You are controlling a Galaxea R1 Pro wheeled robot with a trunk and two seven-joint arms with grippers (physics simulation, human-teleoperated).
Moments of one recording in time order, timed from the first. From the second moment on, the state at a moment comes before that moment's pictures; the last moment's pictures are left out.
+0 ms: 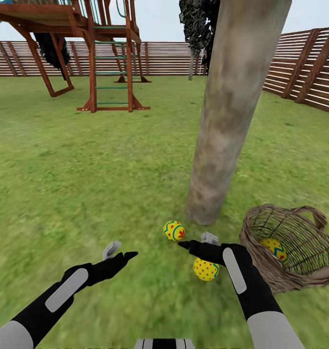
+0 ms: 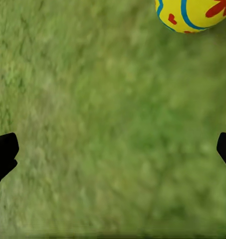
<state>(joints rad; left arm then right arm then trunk) -0.53 0.31 -0.56 -1.02 1.41 0.45 0.02 -0.55 0.08 -0.05 -1.13 -0.42 0.90 0.19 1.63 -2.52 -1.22</state>
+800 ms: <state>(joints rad) -0.53 0.31 -0.55 -1.02 1.28 0.46 0.24 -0.32 -0.07 0.07 -1.57 -0.41 0.87 0.31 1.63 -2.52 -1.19</state>
